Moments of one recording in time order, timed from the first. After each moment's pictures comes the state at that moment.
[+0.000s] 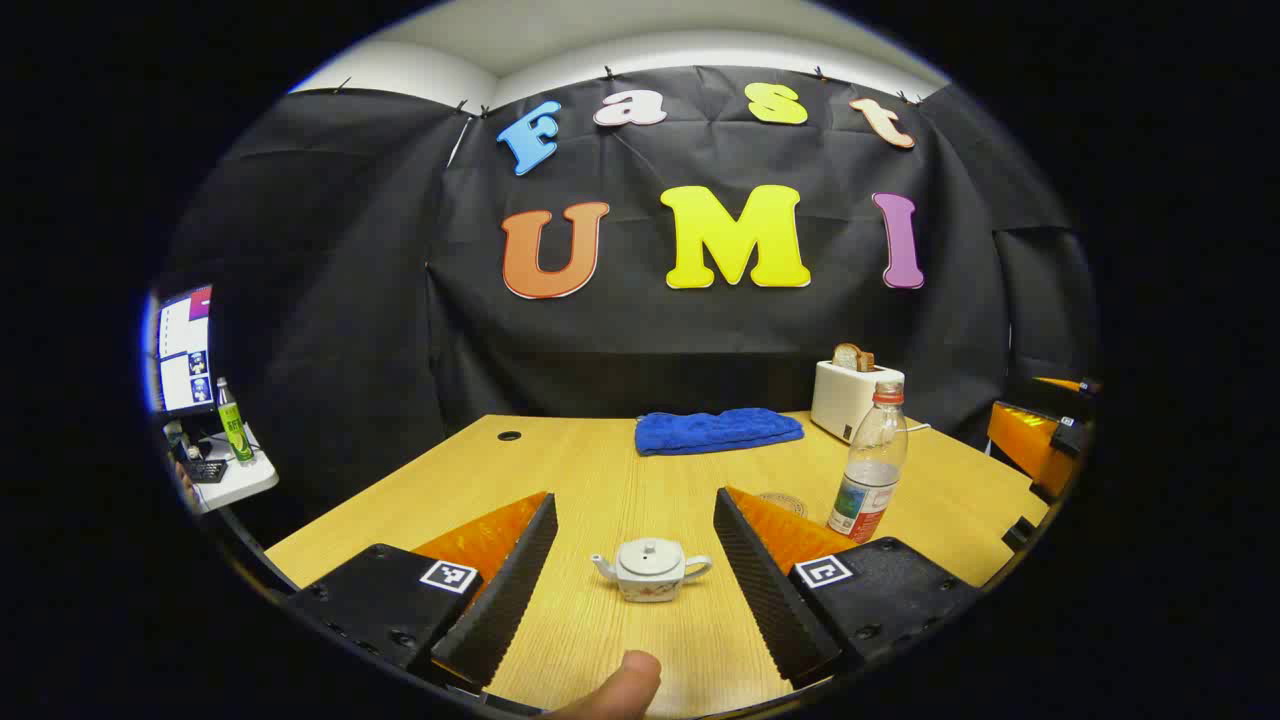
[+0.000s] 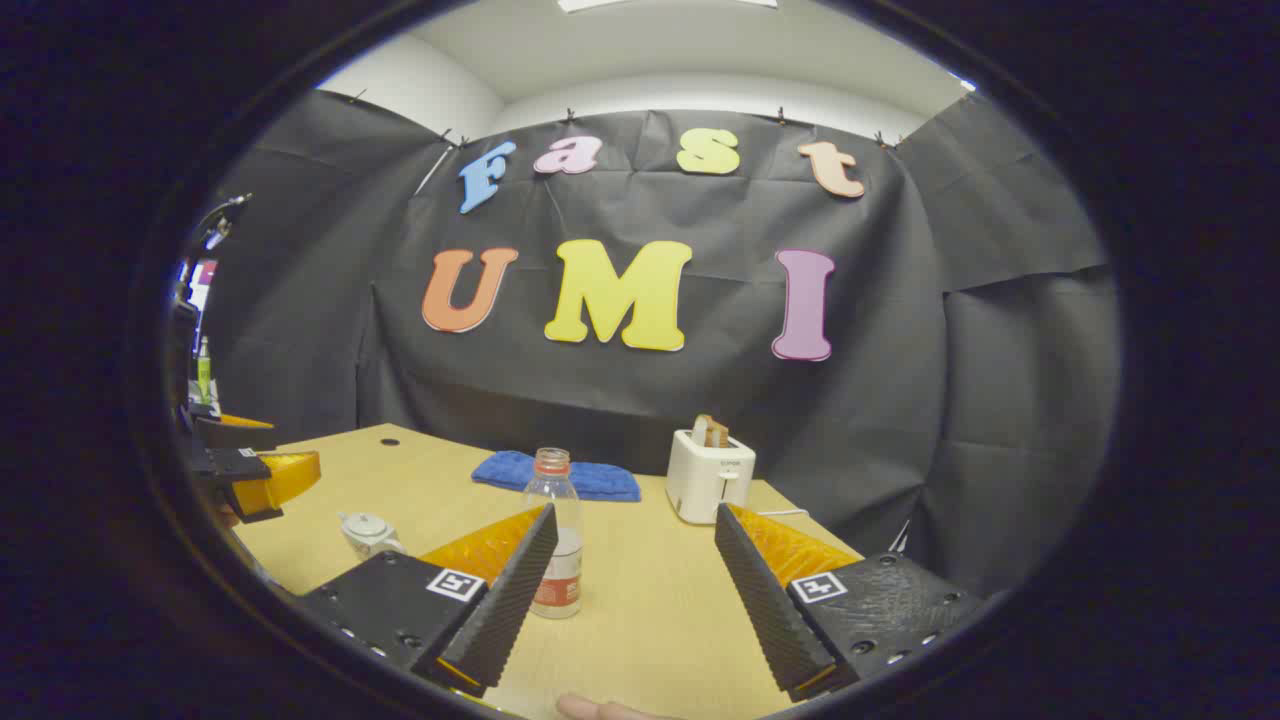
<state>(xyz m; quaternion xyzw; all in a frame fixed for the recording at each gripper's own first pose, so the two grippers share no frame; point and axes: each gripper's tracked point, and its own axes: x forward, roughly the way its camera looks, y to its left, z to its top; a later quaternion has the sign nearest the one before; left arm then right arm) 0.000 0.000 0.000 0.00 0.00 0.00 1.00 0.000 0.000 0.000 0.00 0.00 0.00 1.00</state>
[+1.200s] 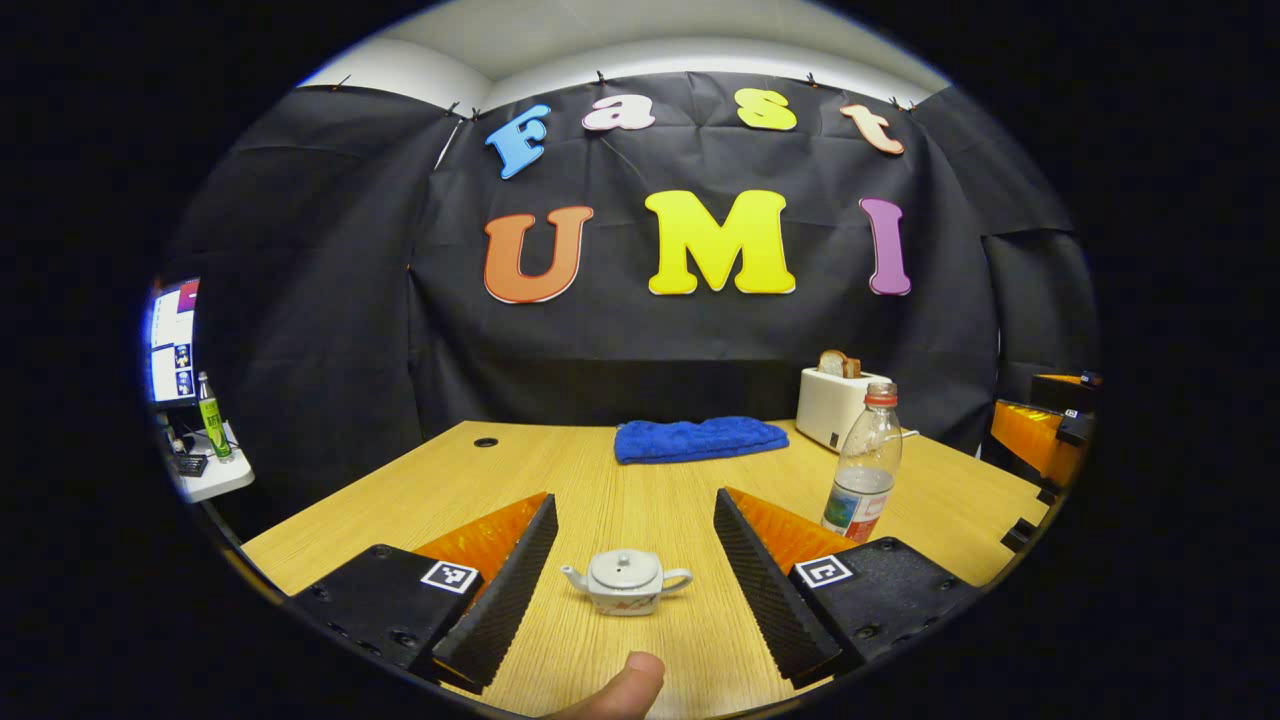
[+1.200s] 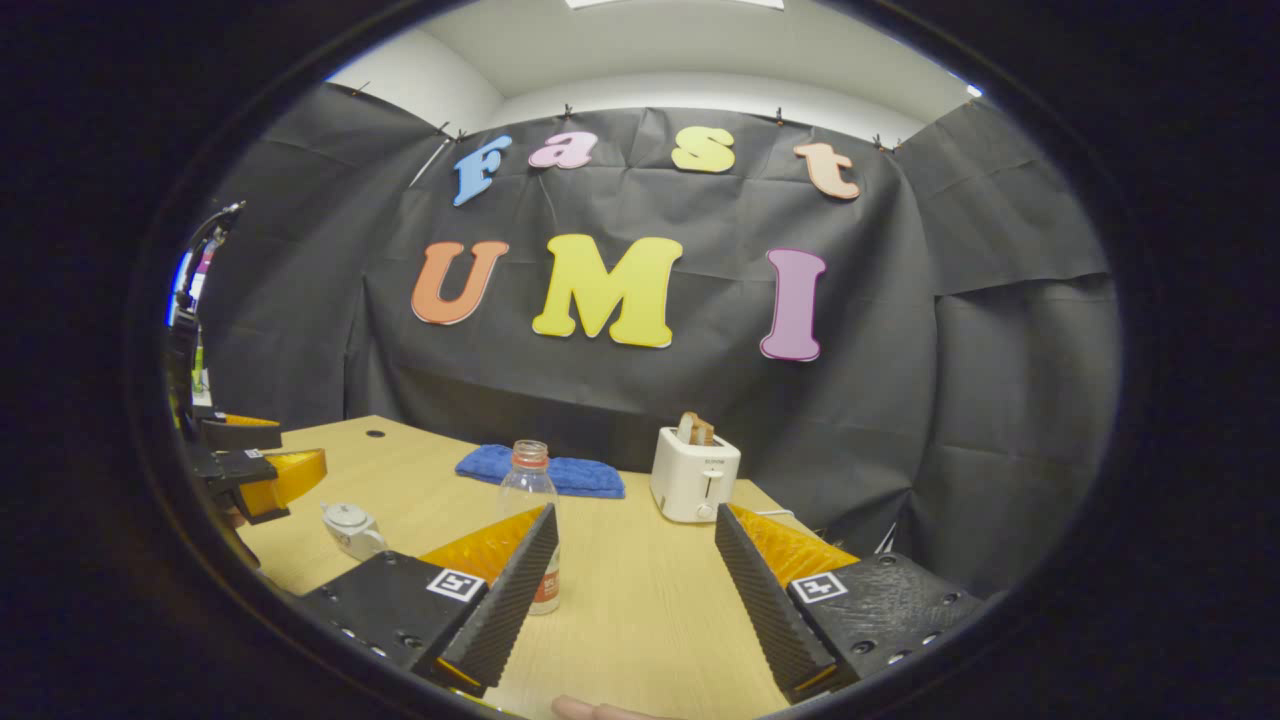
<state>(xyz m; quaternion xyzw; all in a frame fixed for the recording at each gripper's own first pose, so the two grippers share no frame) 0.026 -0.022 -0.005 -0.02 -0.03 -0.04 1.00 0.004 -0.014 -0.005 -0.01 0.01 -0.02 1.00</state>
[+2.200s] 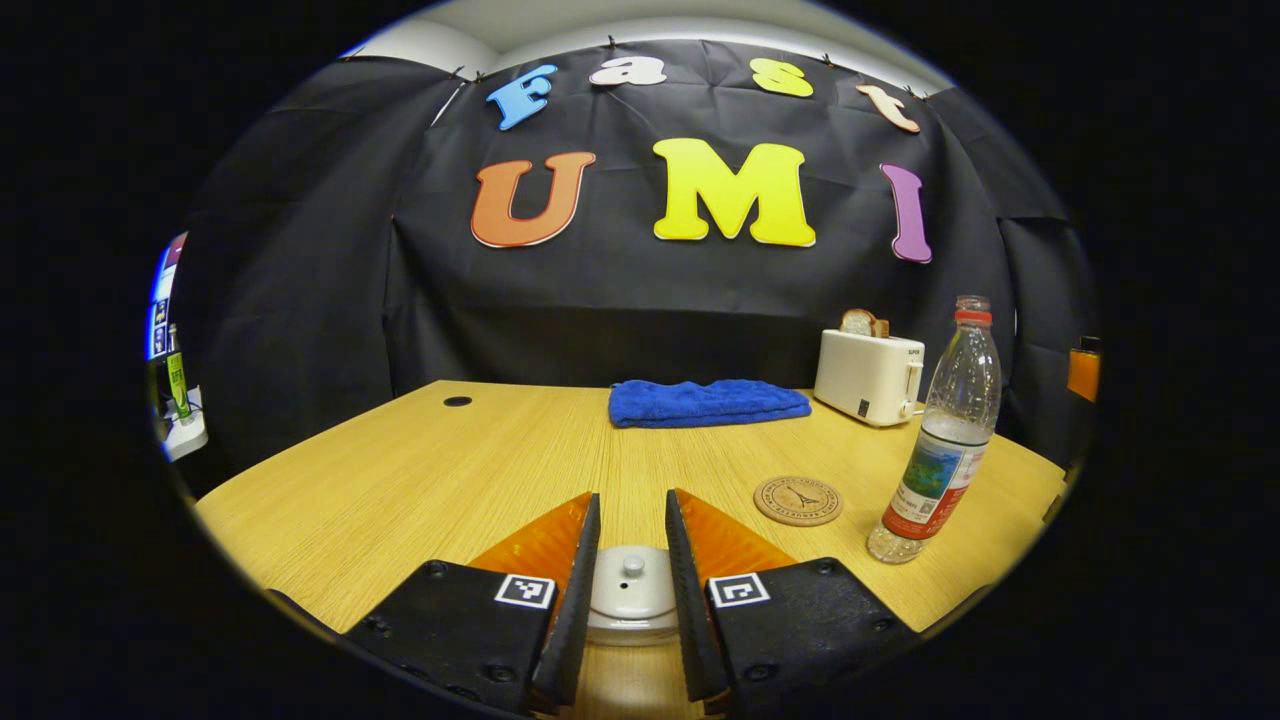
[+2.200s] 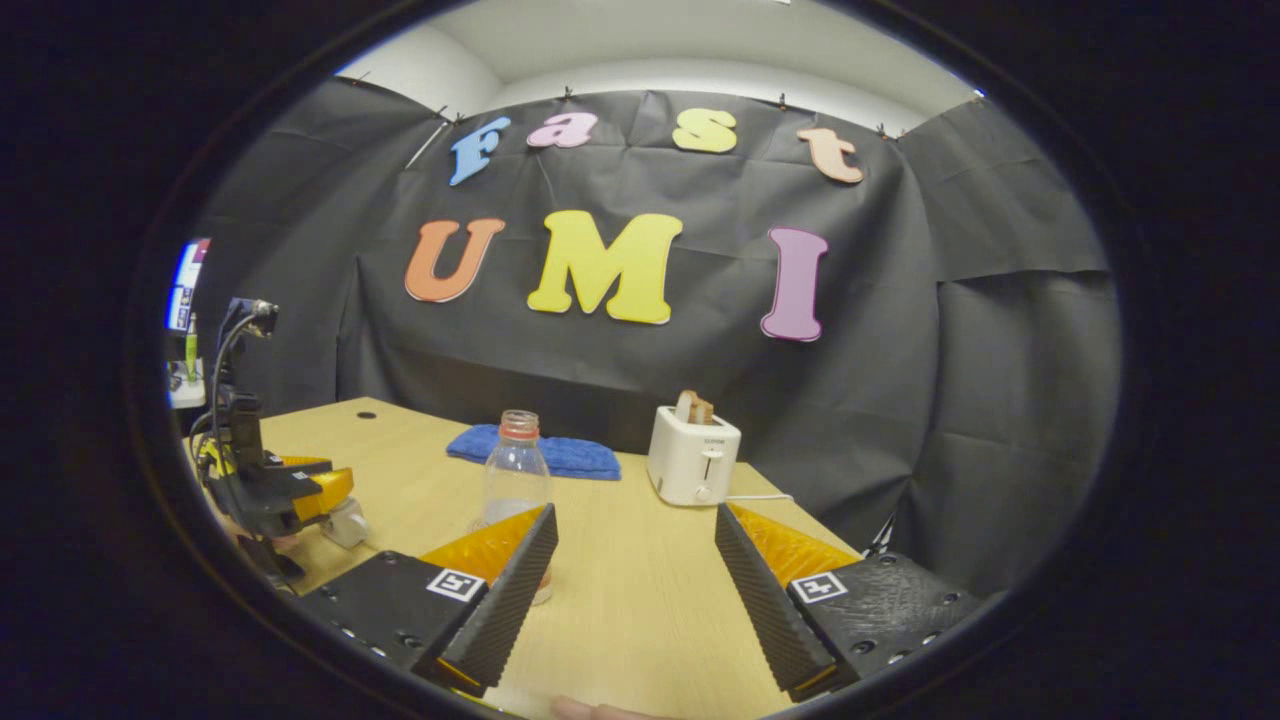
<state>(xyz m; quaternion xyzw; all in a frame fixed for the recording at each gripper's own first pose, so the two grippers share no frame) 0.112 -0.022 -0.083 -0.03 0.02 -0.05 1.00 0.019 -0.012 -0.027 -0.02 0.04 -0.03 1.00</state>
